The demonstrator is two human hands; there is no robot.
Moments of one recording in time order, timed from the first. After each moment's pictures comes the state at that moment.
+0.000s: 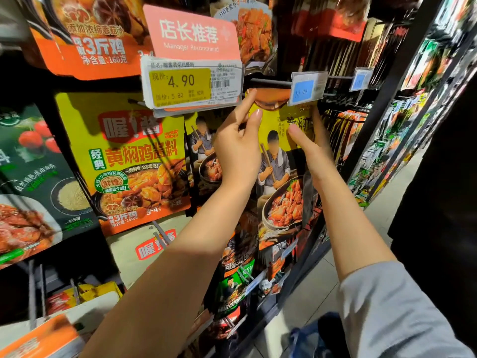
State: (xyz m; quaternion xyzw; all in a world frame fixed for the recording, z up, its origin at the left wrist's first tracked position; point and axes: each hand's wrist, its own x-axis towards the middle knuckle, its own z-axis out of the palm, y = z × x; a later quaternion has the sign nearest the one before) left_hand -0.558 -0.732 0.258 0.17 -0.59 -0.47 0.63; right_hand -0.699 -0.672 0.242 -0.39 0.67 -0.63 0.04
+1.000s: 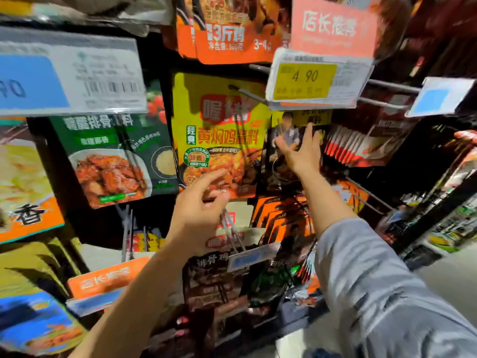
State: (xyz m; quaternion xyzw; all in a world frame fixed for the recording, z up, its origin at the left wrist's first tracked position) left_hand -0.381 -0.754 0.176 0.39 -0.69 -0.41 0.46; right_hand -0.648 -0.834 0.188 -0.42 0.80 -0.42 0.07
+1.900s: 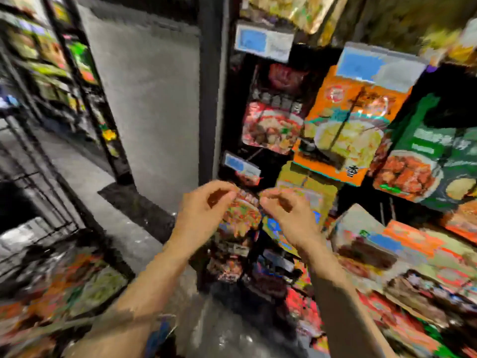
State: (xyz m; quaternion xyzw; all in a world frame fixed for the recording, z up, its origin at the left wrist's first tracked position) left_hand 0.036 -0.508 0.161 0.64 -0.48 -0.16 0.57; right_hand -0.114 -0.597 0.169 -0.73 0.35 -0.32 0.49
